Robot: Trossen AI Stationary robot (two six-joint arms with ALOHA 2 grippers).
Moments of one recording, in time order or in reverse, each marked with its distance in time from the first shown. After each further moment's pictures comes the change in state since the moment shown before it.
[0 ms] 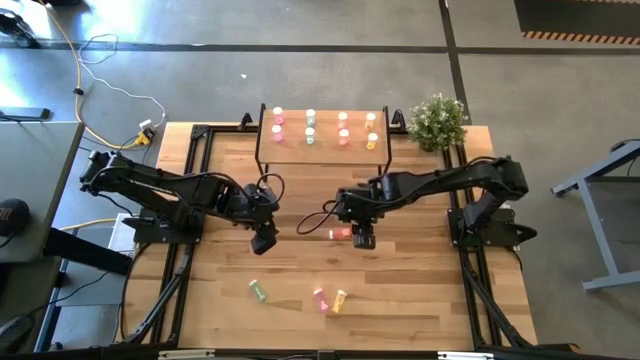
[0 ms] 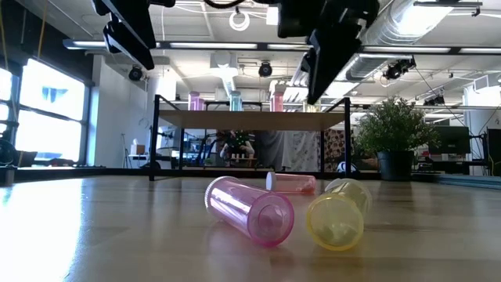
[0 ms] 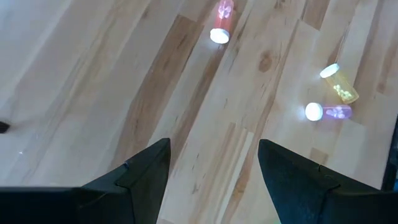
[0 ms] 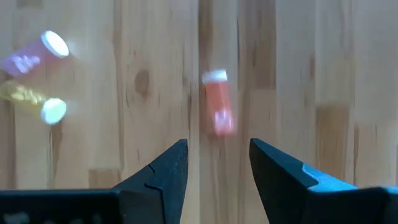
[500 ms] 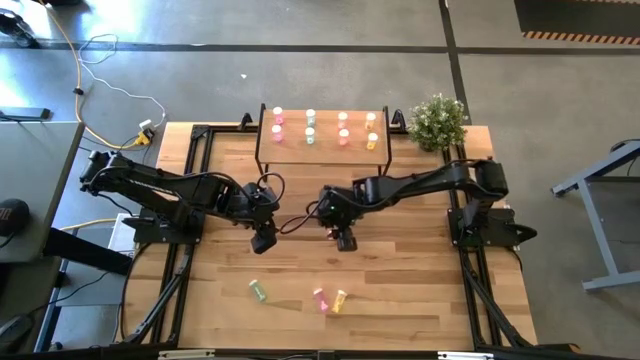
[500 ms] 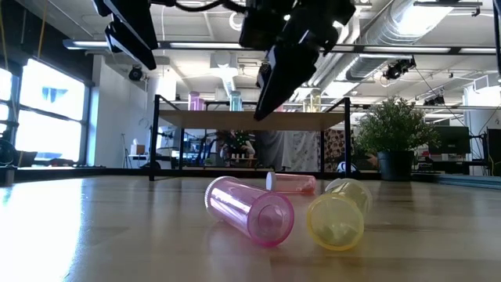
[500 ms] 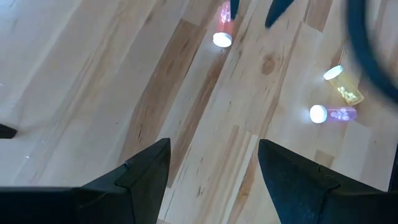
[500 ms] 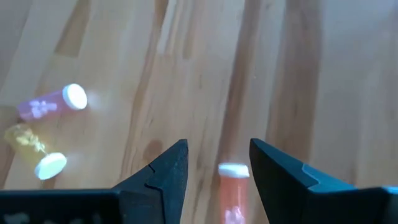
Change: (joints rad) left arm 0.001 0.000 0.000 0.003 -0.015 0.018; right arm -0.040 0.147 0.000 0.325 -0.161 -0.189
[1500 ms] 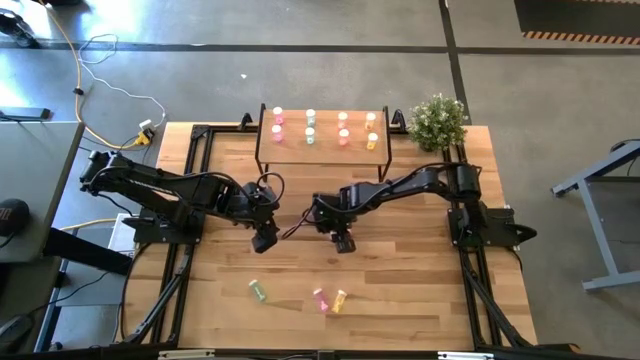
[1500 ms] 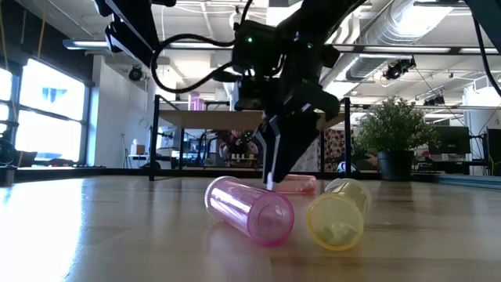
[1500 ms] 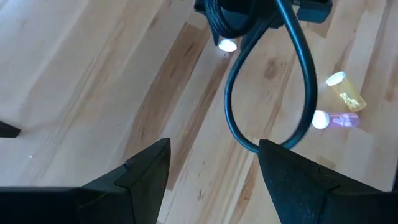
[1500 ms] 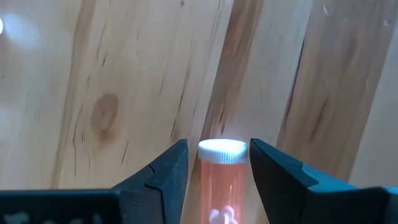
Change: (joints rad) left arm 0.000 0.000 0.000 0.004 -0.019 -0.018; right arm -0.041 0.190 0.002 -0.025 -0.038 -0.096
